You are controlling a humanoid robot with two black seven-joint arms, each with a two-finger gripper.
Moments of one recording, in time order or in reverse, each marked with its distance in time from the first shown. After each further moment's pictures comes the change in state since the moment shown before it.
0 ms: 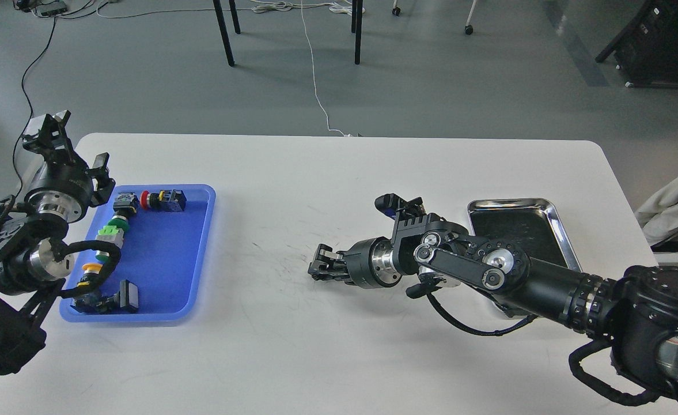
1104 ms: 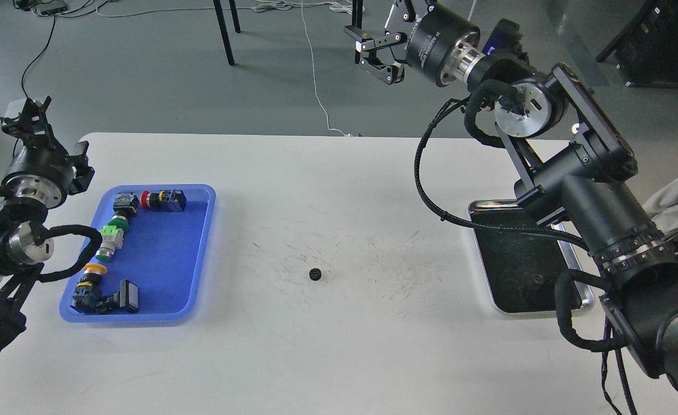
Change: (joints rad) left arm -0.072 0.085 0.048 0.037 0.007 -0.013 0.036; right arm 0.008 -0.032 1.068 0.011 0.471 -0.009 -0.003
